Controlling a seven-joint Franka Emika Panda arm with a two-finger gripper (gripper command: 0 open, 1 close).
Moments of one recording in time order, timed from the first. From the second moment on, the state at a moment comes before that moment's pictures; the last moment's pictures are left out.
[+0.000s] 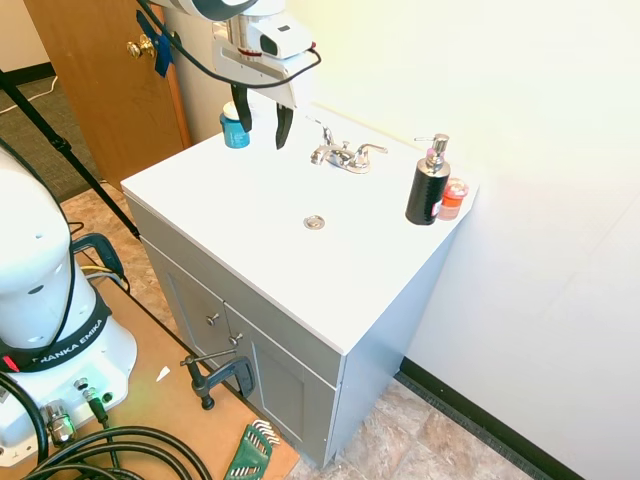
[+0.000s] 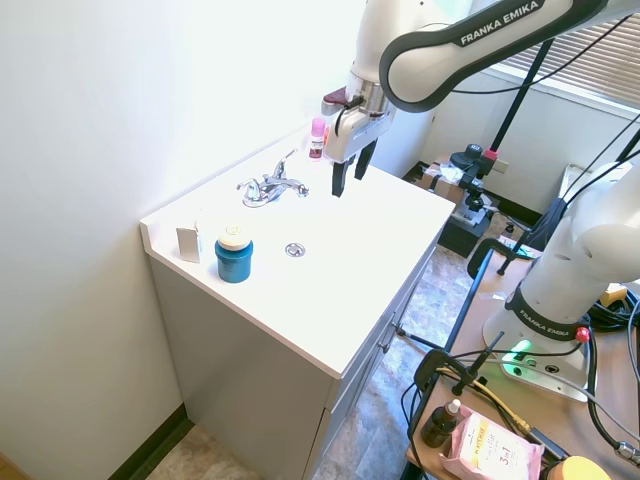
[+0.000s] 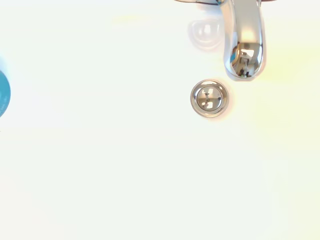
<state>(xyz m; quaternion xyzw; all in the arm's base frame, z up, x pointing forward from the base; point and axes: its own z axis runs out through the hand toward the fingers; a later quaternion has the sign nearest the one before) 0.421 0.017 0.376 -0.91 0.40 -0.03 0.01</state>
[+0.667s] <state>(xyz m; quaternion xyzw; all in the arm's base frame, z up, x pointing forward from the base) 0.512 0.049 0.367 -0.89 0.41 -0.20 -0.04</state>
